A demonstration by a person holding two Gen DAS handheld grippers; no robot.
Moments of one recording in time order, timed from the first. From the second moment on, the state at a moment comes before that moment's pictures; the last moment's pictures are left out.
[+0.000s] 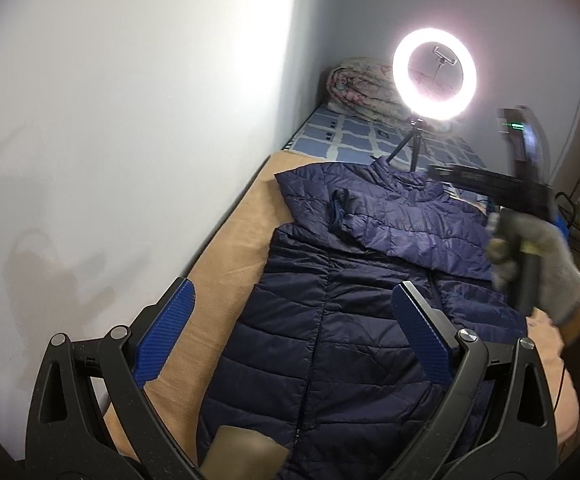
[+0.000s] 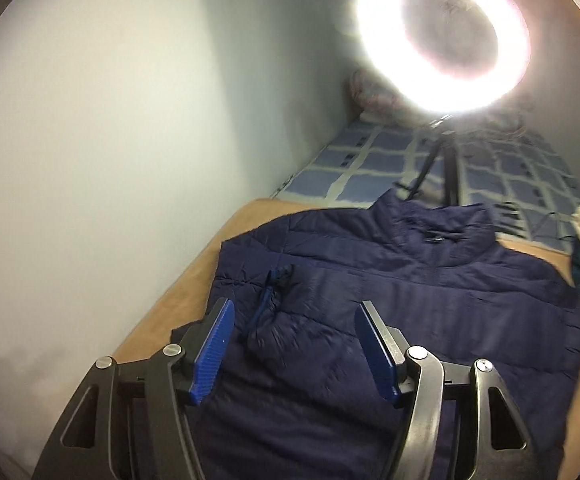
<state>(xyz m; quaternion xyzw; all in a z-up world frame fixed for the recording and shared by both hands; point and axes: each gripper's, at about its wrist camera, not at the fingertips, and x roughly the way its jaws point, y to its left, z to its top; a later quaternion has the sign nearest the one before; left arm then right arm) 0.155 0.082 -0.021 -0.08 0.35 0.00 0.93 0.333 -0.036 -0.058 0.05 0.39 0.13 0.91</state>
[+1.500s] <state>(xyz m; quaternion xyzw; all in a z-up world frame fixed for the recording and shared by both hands) 0.129 0.169 -0.221 -0.21 0.61 -0.08 0.76 -0.055 -0.287 -0.188 0.33 0.50 0.08 0.80</state>
